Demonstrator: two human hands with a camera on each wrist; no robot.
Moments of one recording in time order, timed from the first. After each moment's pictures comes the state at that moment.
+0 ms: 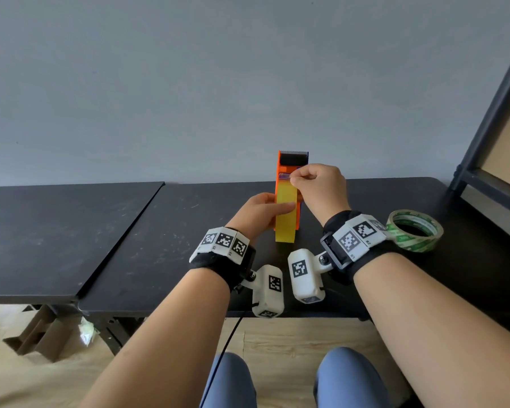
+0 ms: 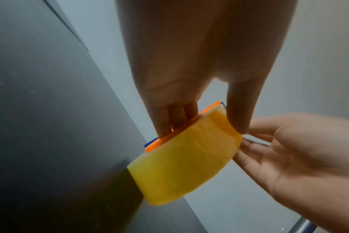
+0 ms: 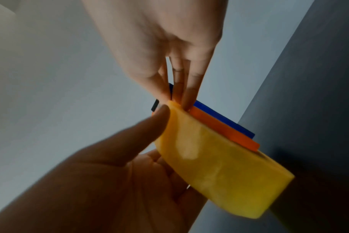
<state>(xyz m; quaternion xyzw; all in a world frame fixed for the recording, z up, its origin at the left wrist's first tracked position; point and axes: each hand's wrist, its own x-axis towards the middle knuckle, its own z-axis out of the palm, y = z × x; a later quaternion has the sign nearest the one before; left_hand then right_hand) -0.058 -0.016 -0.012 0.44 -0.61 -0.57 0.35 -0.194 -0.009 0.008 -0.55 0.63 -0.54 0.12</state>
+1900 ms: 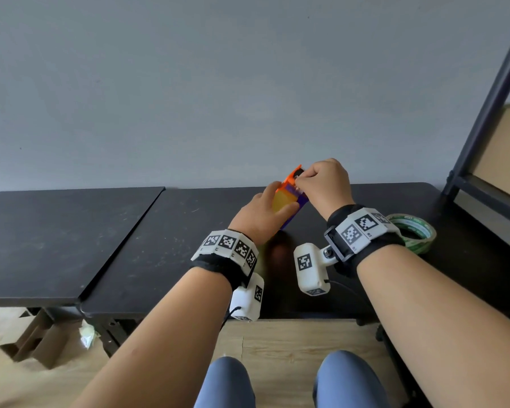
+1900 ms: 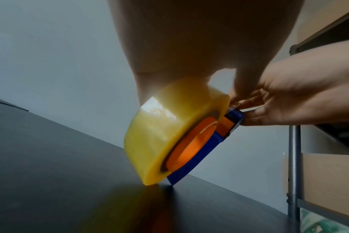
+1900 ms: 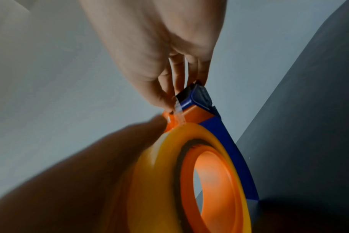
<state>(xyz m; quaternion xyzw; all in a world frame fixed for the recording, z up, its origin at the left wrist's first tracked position) -0.061 -0.002 0.002 0.52 -0.77 -0.24 0.26 -0.203 -0.011 0.024 -0.56 0.67 -0.48 0.04</state>
